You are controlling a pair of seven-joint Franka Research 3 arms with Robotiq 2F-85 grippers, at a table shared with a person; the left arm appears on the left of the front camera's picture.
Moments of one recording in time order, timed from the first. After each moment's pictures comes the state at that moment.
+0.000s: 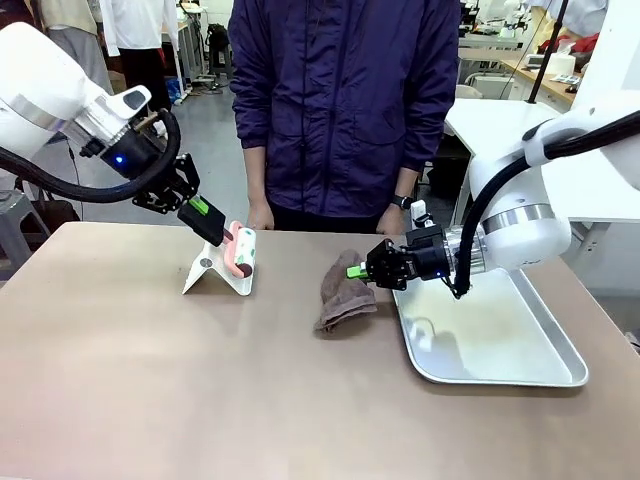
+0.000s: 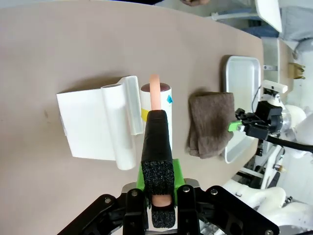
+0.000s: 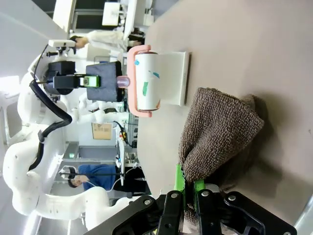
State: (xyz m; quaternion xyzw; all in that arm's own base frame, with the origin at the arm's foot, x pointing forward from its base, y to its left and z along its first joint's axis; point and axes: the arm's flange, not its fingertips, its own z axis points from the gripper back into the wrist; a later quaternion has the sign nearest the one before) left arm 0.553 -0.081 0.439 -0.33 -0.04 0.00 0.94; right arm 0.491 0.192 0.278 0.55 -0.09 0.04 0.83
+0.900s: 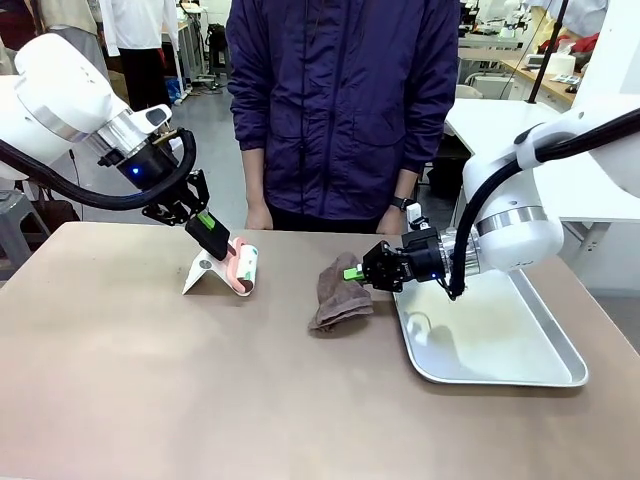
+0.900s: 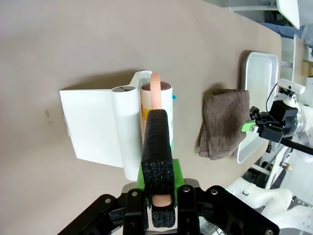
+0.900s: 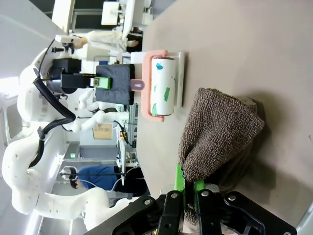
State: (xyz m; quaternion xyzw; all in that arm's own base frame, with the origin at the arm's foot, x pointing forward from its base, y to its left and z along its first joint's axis) left arm 0.566 -0.096 0.417 -0.30 -0.01 0.00 0.95; right arm 0.496 0.197 0.271 0.55 -0.08 0.04 0.83
